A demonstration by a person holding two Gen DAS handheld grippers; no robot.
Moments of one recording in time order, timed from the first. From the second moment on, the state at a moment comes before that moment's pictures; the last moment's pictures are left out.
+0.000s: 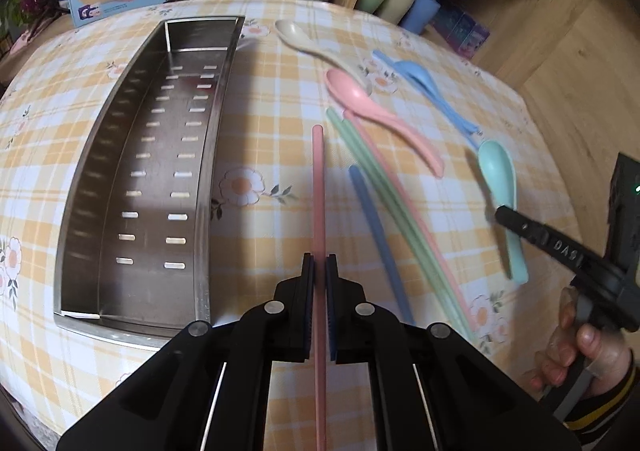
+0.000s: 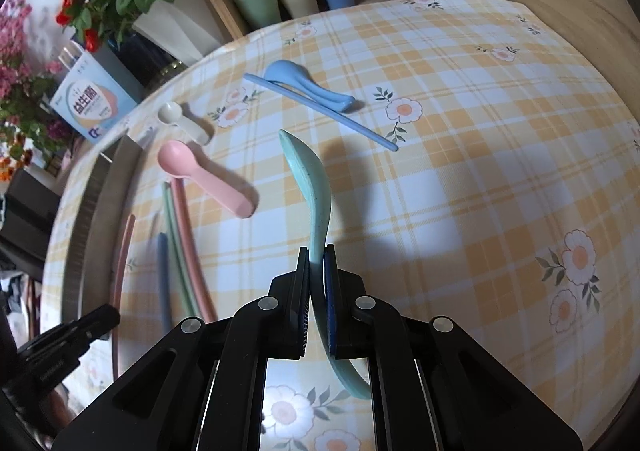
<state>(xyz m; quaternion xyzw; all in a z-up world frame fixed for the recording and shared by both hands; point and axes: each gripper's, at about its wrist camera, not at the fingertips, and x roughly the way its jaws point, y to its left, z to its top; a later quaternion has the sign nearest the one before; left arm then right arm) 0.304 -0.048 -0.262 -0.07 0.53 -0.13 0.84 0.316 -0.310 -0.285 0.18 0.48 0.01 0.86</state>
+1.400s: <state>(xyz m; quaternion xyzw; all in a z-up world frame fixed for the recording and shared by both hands) 0.429 0.022 -0.266 -0.08 0.54 -0.08 0.83 0.318 -0.319 -0.275 0.19 0.49 -0.01 0.85</state>
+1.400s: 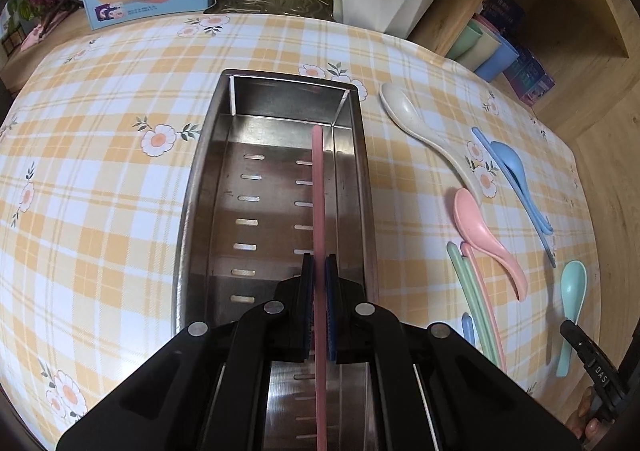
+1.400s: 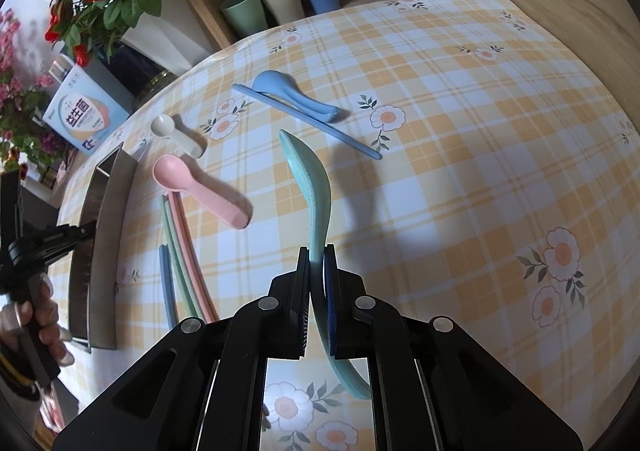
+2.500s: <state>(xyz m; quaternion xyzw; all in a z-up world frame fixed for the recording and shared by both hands) 0.371 0.062 -0.221 0.00 0.49 -0.10 0.86 0.334 -0.250 -0.235 0.15 0.50 0.03 0.85</state>
